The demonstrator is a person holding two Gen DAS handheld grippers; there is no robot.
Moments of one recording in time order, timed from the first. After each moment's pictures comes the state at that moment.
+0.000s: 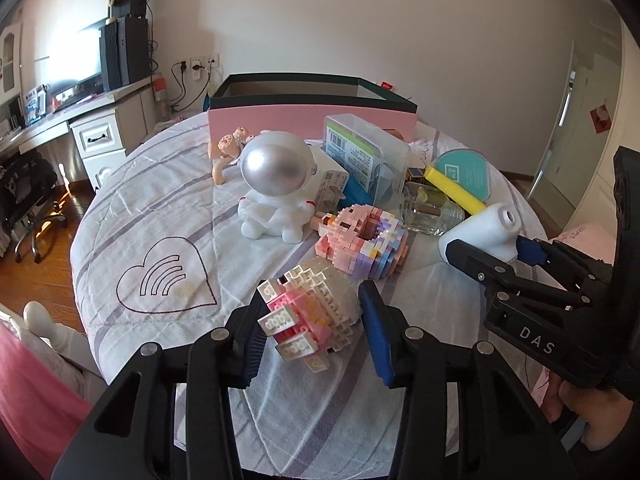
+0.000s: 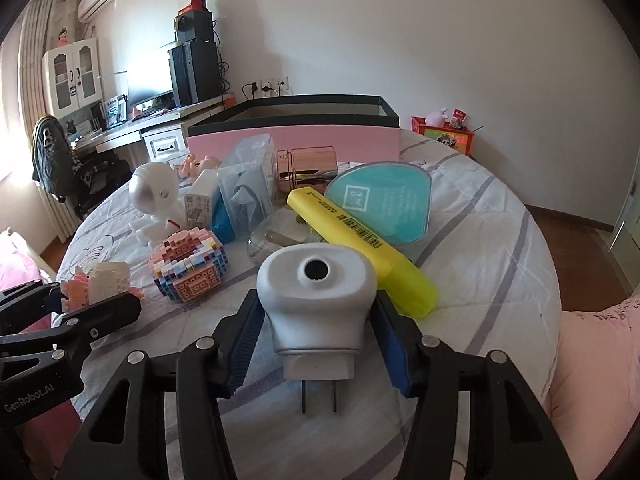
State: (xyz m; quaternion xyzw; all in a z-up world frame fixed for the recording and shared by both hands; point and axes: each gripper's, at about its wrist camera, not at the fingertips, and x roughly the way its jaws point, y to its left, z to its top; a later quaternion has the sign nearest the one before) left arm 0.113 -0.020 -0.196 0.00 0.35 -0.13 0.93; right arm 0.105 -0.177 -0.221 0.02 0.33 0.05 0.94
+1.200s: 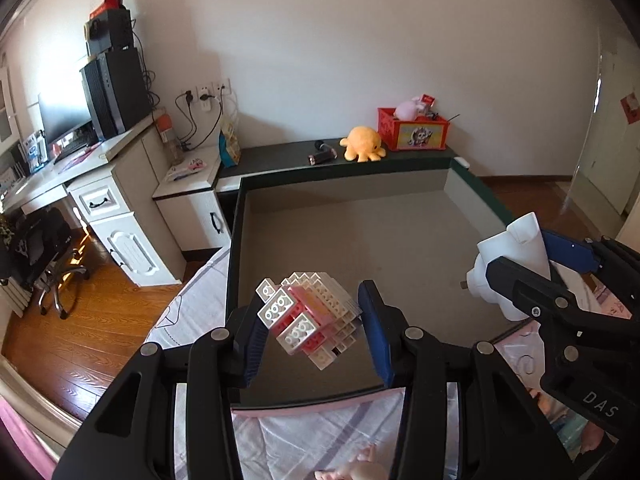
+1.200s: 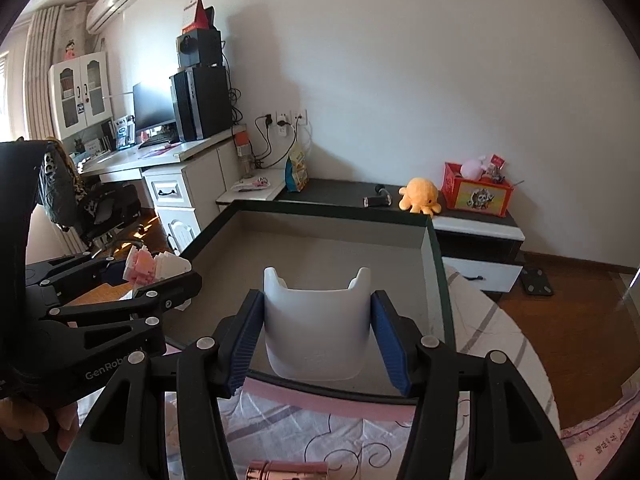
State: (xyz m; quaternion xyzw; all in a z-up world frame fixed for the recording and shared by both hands) left arm 0.410 -0.023 -0.126 0.06 0.36 -0.08 0.93; right arm 0.349 -0.167 -0.149 0.01 0.32 0.09 0.94
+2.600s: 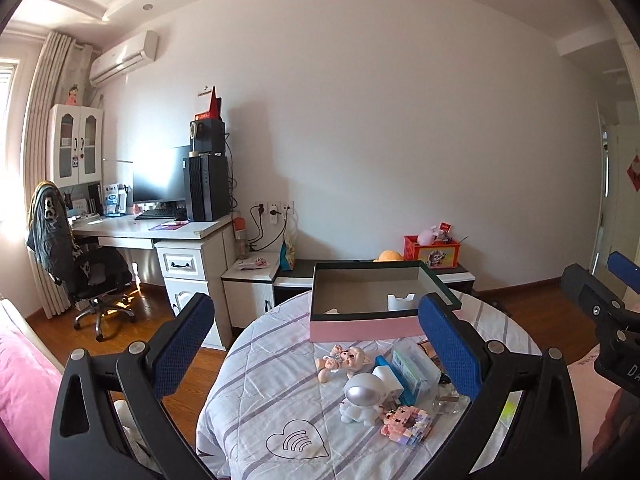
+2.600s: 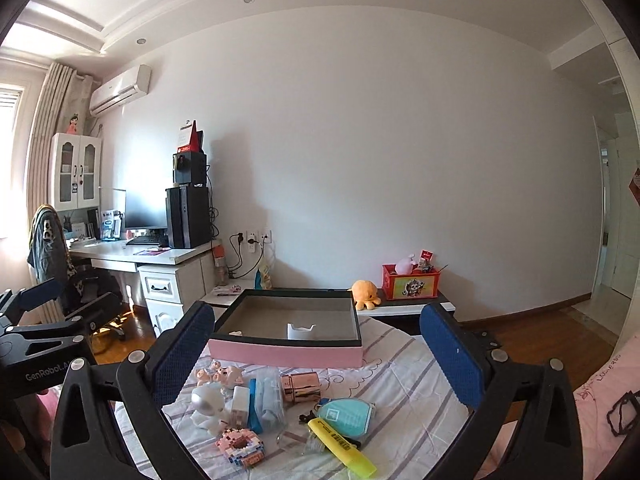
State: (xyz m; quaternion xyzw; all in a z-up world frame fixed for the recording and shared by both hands) left arm 0.074 0.026 -0.036 0.01 0.11 -0.01 0.99; right arm 0.041 -0.167 -0.050 0.02 0.08 -0.01 1.00
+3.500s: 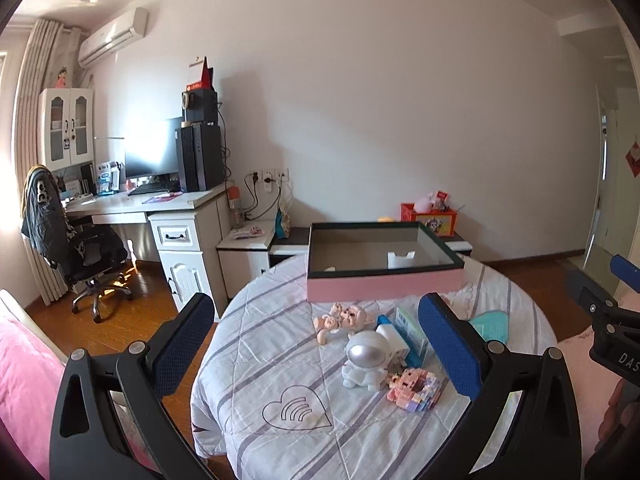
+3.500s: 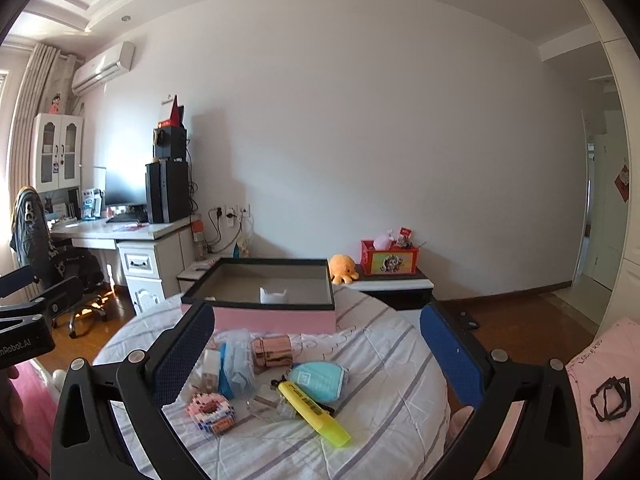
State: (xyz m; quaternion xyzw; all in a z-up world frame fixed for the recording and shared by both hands) left arm 0.092 0.024 -0.087 0.02 0.18 -0.01 0.98; right arm 0.050 -0.183 -0.099 0.01 0.15 -0.05 0.99
